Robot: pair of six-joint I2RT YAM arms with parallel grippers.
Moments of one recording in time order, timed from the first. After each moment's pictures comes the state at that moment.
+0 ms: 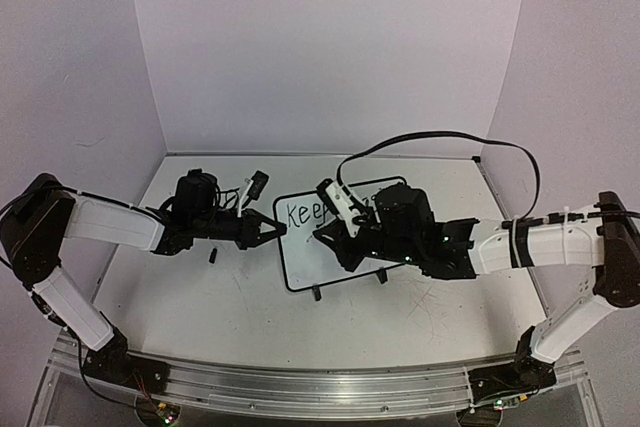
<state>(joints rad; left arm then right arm) -0.61 1.57 0.73 0.44 0.66 -0.26 1.04 1.53 0.94 0.20 0.06 0.00</state>
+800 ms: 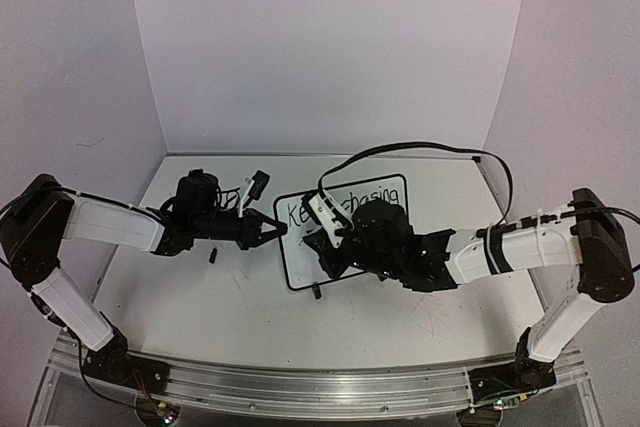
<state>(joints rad) -0.63 1.56 0.73 0.44 0.62 -0.25 1.11 1.65 0.97 0.30 0.21 -0.02</state>
